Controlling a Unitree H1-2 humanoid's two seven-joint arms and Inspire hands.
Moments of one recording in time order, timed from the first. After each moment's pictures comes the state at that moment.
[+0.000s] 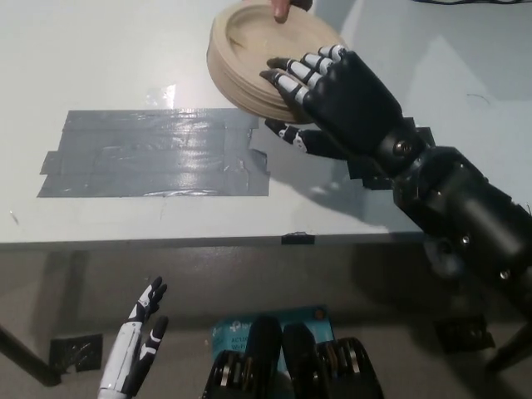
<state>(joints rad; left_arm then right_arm) 0.00 0.15 -0.05 0.29 0.27 -0.43 0.07 -0.91 -0.35 0.63 0.48 -1.16 -0.25 -0.60</state>
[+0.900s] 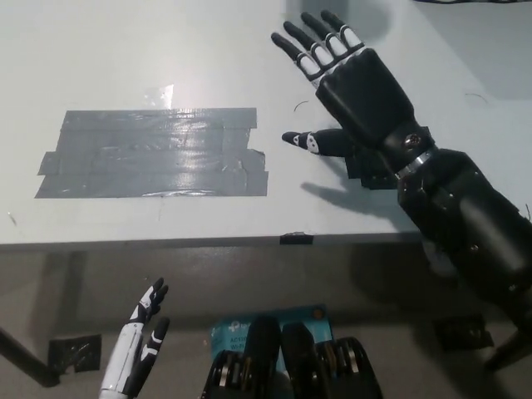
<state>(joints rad) 0.00 0.15 -0.05 0.29 0.27 -0.42 0.07 -0.82 -0.33 0.51 0.28 -0.99 -0.13 -0.26</state>
